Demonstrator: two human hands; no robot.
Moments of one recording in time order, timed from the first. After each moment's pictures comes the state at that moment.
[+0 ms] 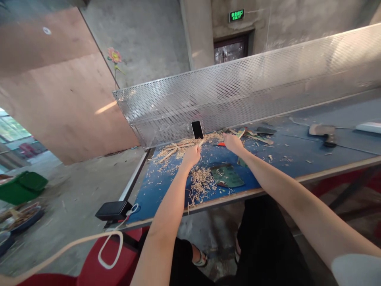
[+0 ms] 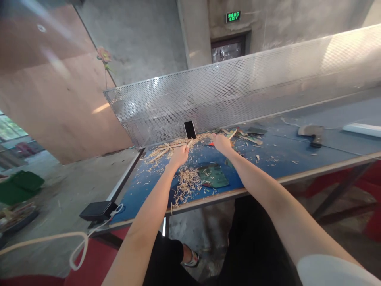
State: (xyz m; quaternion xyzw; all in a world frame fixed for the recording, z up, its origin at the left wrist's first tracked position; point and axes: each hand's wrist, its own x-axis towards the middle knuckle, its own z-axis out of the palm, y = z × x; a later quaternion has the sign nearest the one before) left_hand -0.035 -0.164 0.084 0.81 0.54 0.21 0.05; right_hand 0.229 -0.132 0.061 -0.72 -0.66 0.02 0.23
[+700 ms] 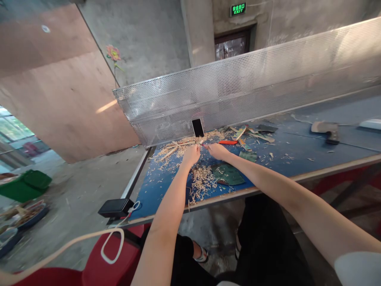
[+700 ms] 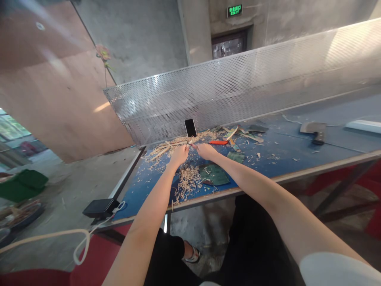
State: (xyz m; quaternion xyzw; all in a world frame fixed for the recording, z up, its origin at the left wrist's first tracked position) left_hand -0.039 -0.160 0.075 0.81 0.55 0.20 0.02; right_hand 0.152 -0.152 0.047 -0.58 -0.79 0.00 0.17
